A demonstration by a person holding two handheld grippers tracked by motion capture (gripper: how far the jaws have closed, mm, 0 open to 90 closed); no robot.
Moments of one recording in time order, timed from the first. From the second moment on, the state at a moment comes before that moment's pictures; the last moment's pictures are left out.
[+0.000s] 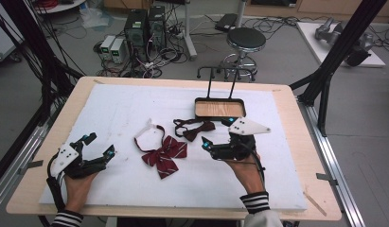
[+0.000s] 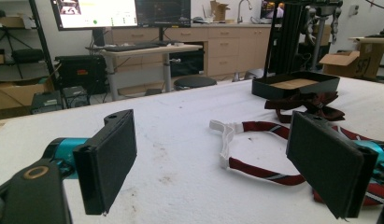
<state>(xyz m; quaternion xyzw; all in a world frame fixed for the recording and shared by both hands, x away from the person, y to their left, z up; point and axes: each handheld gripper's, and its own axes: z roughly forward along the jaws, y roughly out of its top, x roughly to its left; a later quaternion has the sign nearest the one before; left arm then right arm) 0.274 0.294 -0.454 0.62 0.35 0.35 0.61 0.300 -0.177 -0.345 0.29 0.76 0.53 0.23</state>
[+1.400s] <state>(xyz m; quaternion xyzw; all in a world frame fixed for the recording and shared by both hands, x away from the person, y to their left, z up) 0.274 0.294 -0.454 0.62 0.35 0.35 0.61 0.360 -0.044 -0.371 0.19 0.90 0.37 0.12</state>
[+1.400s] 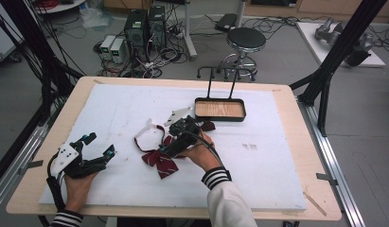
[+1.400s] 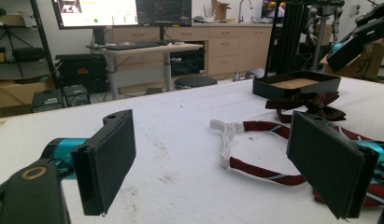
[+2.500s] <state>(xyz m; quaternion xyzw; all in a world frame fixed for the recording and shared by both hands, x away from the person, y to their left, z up) 0.274 0.294 -0.454 0.62 0.35 0.35 0.61 0.375 -0.004 -0.411 0.15 0.95 0.27 0.07</state>
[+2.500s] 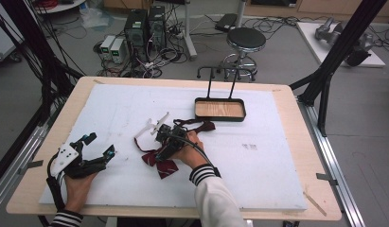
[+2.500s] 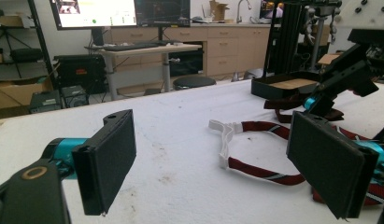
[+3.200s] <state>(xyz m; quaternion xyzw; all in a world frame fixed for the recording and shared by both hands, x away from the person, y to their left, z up) 0.274 0.295 -0.454 0.62 0.35 0.35 0.61 0.376 0.004 -0.419 0.12 0.96 0.23 0.04</state>
